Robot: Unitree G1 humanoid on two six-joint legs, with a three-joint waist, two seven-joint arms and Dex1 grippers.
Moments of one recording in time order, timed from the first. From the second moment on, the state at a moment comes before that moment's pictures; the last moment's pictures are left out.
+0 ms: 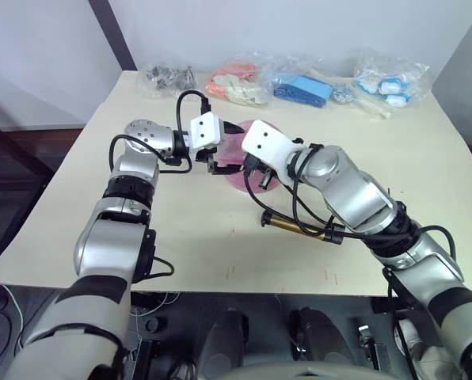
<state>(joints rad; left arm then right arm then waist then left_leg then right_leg) -1.10 0.52 -0.12 1.05 0.04 -0.49 -1.30 -0.96 -0.30 0.57 -0.20 -0.04 1.06 0.52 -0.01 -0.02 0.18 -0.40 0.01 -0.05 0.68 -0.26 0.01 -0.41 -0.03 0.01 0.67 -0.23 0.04</state>
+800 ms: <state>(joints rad) -1.10 0.49 -0.19 1.03 0.07 -0.49 -1.20 -0.99 -0.33 0.61 -0.27 -0.07 1.20 0.55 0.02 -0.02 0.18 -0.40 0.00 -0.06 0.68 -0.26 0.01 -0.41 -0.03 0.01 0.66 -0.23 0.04</state>
